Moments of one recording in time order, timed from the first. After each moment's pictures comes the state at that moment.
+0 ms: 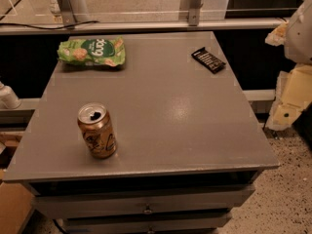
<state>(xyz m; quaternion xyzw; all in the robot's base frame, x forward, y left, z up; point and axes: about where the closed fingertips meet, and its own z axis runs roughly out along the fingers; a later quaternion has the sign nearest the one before) 0.438 -0.217 0.976 -0.60 0.78 -0.03 0.16</state>
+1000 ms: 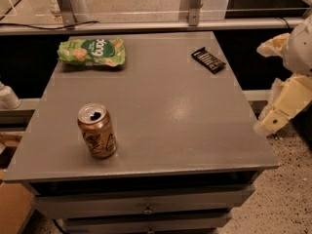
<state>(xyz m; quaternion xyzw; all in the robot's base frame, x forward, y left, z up) 0.436 -0.198 0.962 -0.58 0.77 0.07 0.24</state>
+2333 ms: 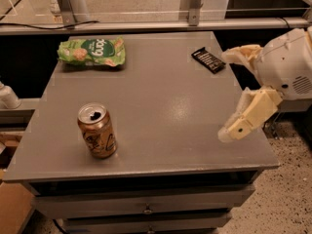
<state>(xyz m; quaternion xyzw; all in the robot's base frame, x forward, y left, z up) 0.428 -0.125 0.960 -0.59 0.70 0.20 0.35</state>
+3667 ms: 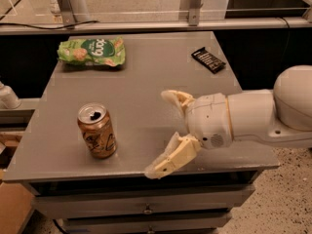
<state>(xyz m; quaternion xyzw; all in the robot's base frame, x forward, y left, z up) 0.405 -0.002 0.889 -0.54 0.63 0.35 0.43</state>
